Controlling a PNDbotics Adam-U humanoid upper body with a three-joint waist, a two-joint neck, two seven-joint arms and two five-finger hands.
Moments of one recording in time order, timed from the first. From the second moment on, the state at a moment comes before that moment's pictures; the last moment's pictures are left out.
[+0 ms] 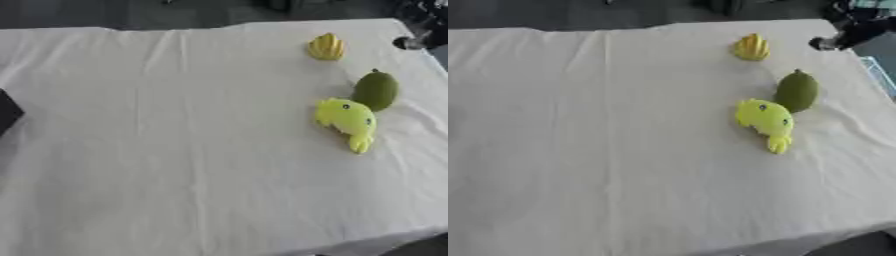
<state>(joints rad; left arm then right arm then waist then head) -0.41 0.40 -0.03 -1.57 0.41 -0.01 0.18 -0.93 -0.98 0.05 -0.80 0.41 -0.22 0.73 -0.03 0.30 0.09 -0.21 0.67</state>
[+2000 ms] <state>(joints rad) -0.42 0.40 -0.05 -1.57 0.41 0.00 0.16 -1.00 -0.87 0.03 -0.54 0.72 -0.27 0.69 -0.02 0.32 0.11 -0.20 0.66</state>
